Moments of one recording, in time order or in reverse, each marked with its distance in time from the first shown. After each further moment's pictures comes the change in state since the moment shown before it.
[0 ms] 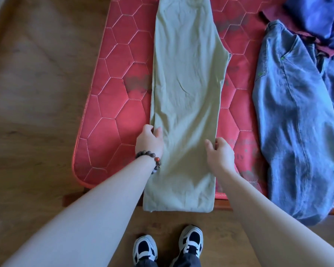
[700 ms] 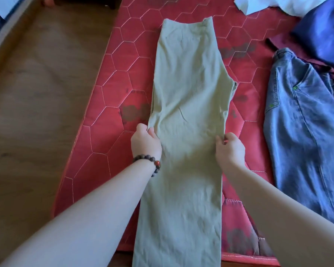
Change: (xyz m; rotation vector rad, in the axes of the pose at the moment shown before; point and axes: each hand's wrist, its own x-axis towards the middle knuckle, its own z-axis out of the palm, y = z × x) left_hand 0.095 0.051 0.015 -0.074 0.308 0.101; right_hand 0.122 -0.049 0.006 -0.017 0.109 -0.058
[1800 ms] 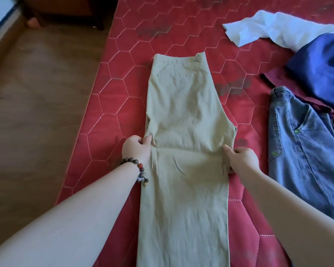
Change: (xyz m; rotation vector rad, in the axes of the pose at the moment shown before) left_hand 0.143 0.042 0.039 0.047 -0.232 0.022; right_hand 0.134 -0.048 -0.012 -0.030 -0.057 0.142
